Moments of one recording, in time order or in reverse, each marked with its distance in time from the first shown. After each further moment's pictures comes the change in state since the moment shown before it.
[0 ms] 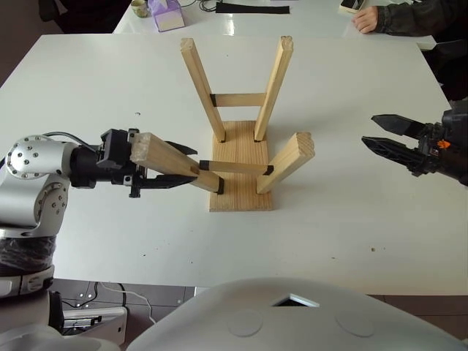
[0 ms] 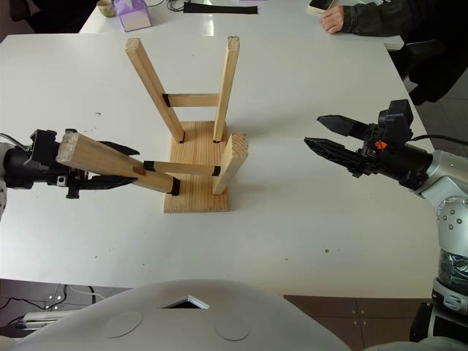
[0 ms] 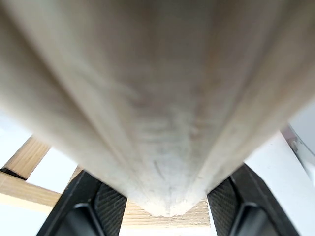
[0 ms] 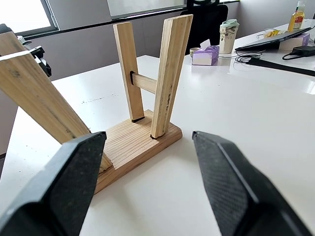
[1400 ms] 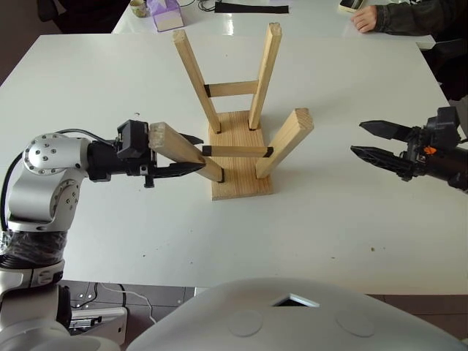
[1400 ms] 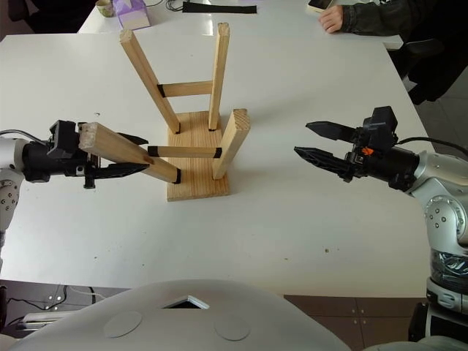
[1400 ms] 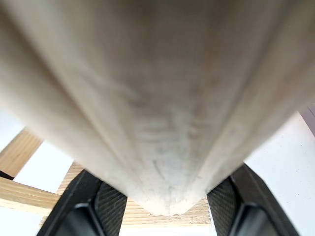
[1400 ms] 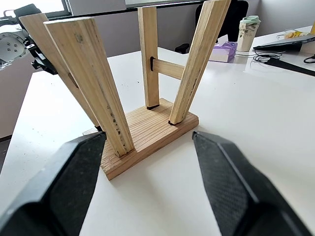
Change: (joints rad) left arm -0.021 -0.027 -0.056 -0.023 0.076 0.033 0.109; right arm 0.001 0.003 0.072 0.000 -0.077 -0.093 0.056
